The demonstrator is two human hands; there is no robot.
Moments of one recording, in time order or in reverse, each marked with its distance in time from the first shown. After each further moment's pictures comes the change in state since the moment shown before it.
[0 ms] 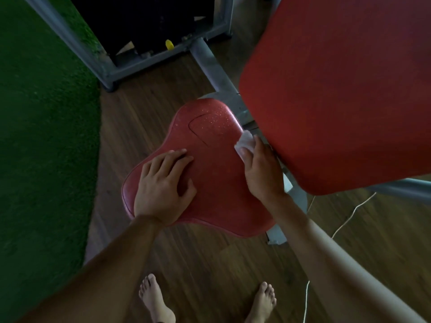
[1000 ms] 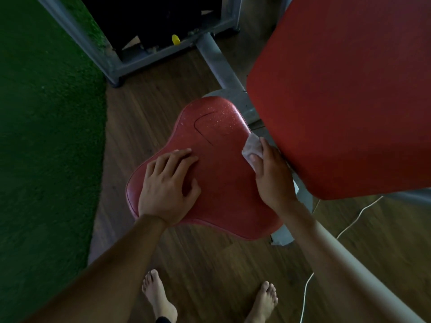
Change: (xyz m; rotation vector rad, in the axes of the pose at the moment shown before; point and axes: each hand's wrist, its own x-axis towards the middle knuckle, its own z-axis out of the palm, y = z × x) left_hand 0.002 0.003 -0.004 -0.006 -0.017 -0.013; right_hand -0.007 0.012 -0.004 0.079 -0.055 -0.050
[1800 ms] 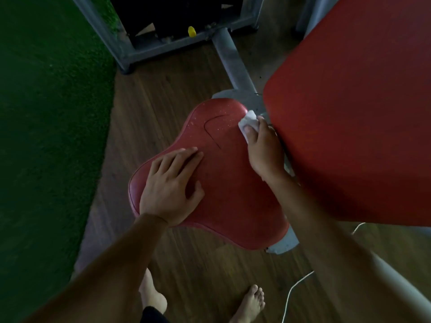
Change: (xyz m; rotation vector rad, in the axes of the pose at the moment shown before) left_hand 0.003 -0.001 -0.001 0.021 -0.027 -0.027; right_hand 0.082 -0.040 0.016 -0.026 -0.012 0.052
